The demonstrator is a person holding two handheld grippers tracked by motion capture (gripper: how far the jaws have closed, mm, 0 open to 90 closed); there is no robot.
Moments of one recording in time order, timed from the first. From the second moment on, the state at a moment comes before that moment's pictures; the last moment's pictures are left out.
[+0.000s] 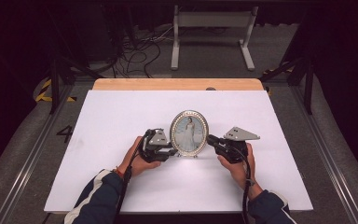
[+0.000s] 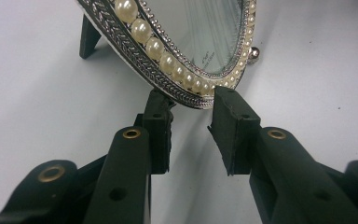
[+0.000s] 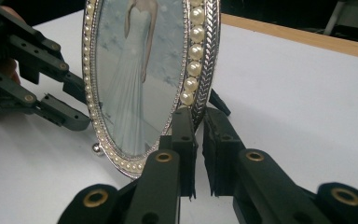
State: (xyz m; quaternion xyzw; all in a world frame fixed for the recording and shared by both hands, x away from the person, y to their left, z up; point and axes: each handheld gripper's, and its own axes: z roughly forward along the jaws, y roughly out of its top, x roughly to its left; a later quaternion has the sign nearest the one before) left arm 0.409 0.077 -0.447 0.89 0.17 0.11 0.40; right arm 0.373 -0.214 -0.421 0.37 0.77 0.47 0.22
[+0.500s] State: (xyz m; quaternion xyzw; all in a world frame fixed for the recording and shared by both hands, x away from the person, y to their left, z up) left arm 0.406 0.083 -0.436 0.89 0.16 0.13 0.40; right arm 0.364 -0.218 -0.413 0.33 0.80 0.44 0.26
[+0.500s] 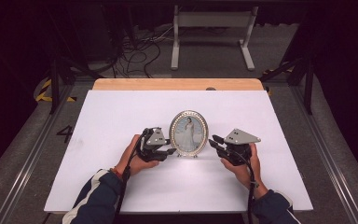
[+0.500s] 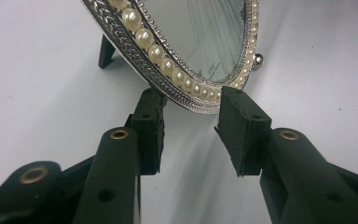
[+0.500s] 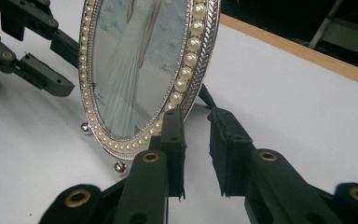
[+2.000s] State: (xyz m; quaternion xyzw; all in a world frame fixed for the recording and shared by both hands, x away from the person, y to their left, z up) left arm 0.387 0.102 -0.429 0.88 0.18 0.19 0.40; right arm 0.369 -0.212 -0.420 0.32 0.83 0.39 0.26
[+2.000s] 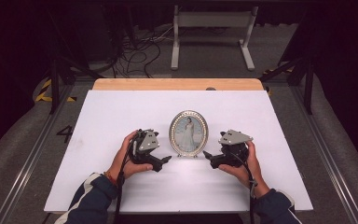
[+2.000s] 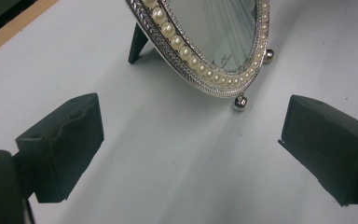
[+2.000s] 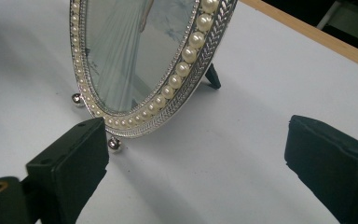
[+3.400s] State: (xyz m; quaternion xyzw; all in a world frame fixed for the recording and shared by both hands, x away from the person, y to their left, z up) left arm 0.339 0.179 -0.433 0.86 0.21 0.23 0.41; right arm 0.331 -0.272 -0.425 0.34 0.82 0.35 0.30
